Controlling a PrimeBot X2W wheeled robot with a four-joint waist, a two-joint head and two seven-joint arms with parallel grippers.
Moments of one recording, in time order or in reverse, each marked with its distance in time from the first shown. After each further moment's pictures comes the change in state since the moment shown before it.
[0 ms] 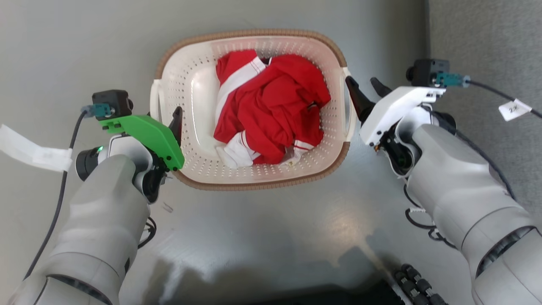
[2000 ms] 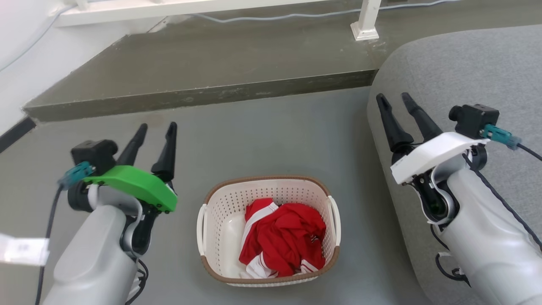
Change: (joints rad) left arm 0.419 0.155 0.251 -0.657 0.239 0.047 -0.129; right arm 0.442 -0.161 -0.393 -0.650 -0.340 -0.039 -0.039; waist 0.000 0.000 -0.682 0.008
